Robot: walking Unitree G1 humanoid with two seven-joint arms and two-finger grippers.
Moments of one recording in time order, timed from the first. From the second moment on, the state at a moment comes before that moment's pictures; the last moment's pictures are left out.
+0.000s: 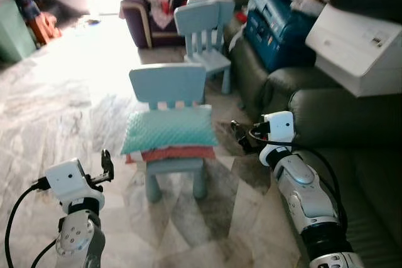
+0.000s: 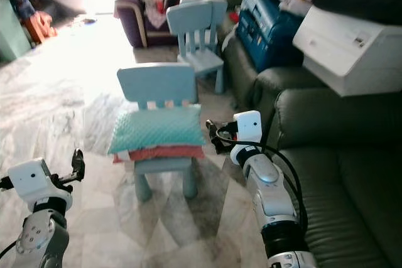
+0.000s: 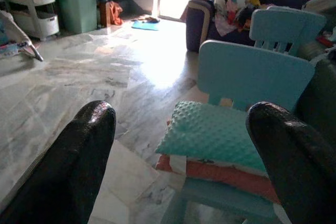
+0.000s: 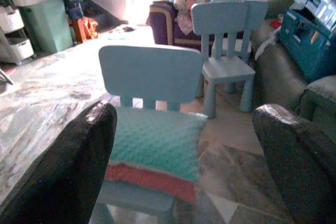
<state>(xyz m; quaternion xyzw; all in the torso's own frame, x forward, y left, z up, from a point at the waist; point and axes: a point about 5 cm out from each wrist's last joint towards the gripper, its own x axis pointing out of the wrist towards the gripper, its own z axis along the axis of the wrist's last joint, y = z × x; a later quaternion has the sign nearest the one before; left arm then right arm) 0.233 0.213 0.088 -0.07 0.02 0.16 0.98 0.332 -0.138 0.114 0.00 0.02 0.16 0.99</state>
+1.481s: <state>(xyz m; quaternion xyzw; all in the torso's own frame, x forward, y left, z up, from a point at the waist) 0.237 0.202 0.085 -0.12 0.03 0.16 0.98 0.332 -0.144 0.113 0.00 0.02 0.16 0.99</state>
